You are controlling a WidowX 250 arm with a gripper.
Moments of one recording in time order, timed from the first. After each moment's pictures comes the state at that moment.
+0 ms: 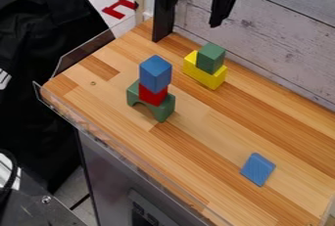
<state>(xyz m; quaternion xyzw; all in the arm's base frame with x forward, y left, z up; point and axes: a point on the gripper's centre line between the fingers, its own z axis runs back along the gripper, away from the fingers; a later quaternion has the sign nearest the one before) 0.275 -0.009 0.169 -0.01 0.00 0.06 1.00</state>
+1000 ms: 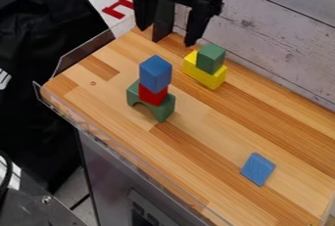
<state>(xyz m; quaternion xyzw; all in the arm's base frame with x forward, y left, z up) 0.261 0.017 0.144 0.00 0.05 0.10 0.99</state>
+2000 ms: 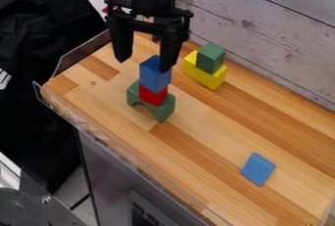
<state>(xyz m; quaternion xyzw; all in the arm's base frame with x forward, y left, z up) 0.245 0.036 0.101 -0.06 0.11 0.11 0.99</state>
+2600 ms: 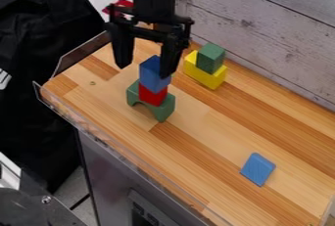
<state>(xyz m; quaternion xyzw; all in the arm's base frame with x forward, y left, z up) 0.242 0.027 0.094 -0.06 0.14 0.09 0.98</state>
